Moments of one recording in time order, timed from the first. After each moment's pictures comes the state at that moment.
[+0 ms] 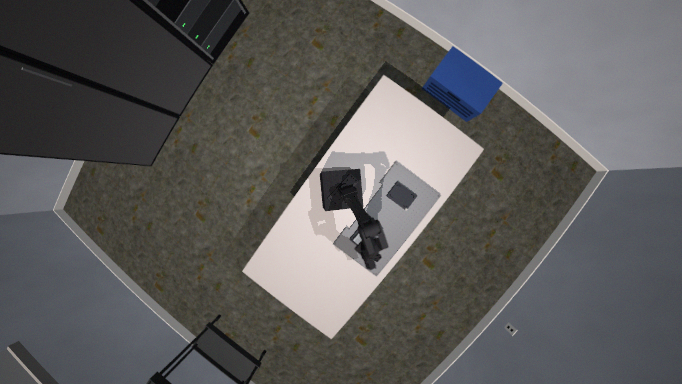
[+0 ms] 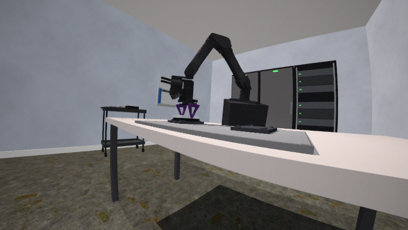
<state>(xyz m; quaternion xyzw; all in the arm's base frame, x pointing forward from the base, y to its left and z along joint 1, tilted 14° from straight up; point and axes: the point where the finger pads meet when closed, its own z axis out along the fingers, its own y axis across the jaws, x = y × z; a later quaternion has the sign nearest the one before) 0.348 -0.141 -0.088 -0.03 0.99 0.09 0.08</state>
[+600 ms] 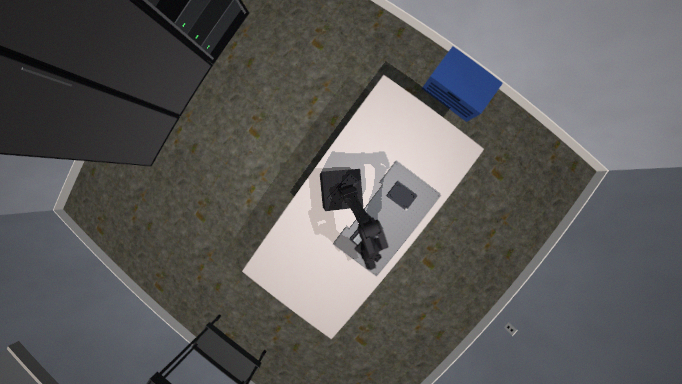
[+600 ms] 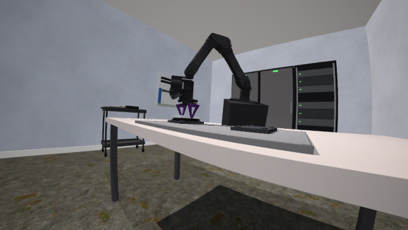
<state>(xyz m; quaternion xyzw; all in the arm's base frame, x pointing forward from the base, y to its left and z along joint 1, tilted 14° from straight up) 0.348 -0.141 -0.088 -0.03 0.99 0.09 0.08</state>
